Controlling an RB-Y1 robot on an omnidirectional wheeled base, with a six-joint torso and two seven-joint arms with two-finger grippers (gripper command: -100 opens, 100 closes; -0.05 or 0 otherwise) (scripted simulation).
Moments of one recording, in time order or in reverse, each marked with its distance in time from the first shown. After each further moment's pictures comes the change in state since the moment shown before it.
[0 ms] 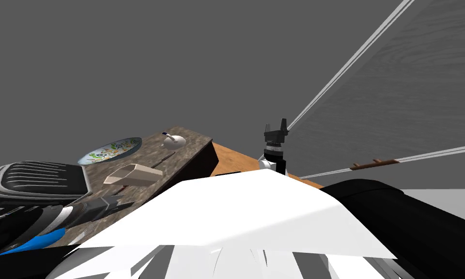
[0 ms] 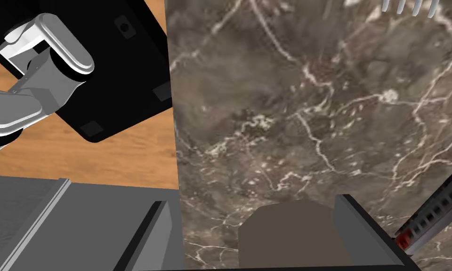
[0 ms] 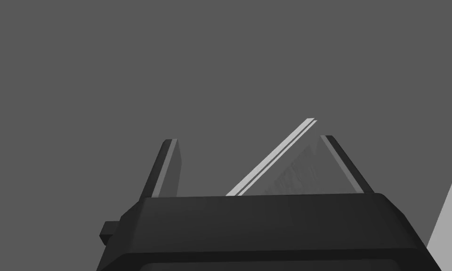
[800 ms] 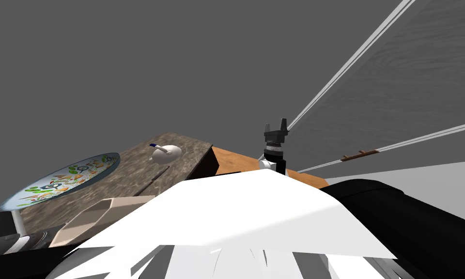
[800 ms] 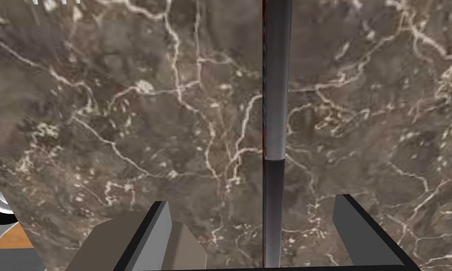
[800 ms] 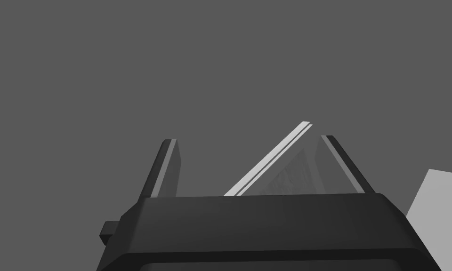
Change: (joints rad) left arm -0.002 -0.002 -0.116 0.113 -0.107 -0.014 -0.026; right arm 0.000 0.000 0.000 0.000 0.000 0.000 0.000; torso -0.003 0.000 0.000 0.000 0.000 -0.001
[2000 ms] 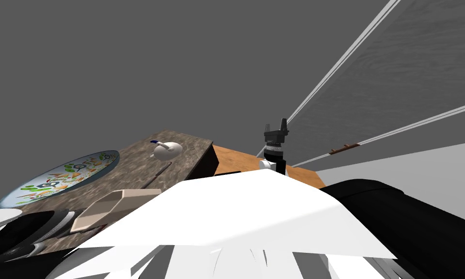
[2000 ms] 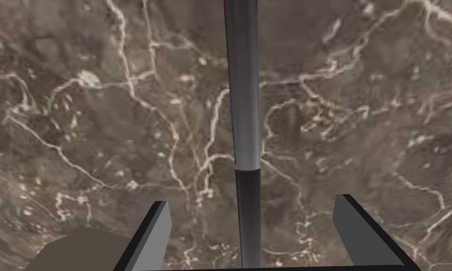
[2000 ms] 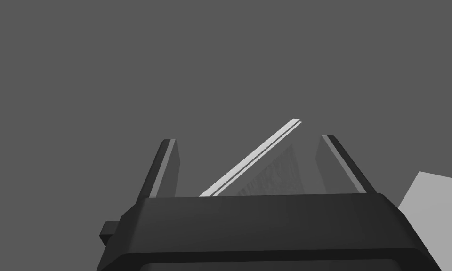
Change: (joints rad) left arm -0.247 -0.051 -0.109 -0.004 -0.192 0.001 0.209; right arm 0.000 0.000 0.000 0.000 0.000 0.000 0.000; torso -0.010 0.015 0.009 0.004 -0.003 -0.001
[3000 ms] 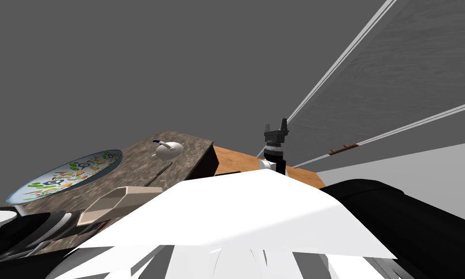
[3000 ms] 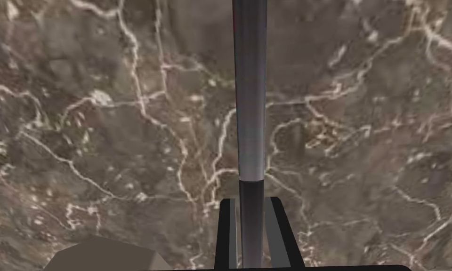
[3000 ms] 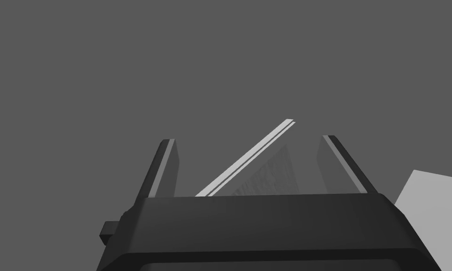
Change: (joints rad) left arm 0.016 0.002 0.009 0.005 0.014 -0.003 -0.013; right arm 0.000 0.000 0.000 0.000 0.000 0.000 0.000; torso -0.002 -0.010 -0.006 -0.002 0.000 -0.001
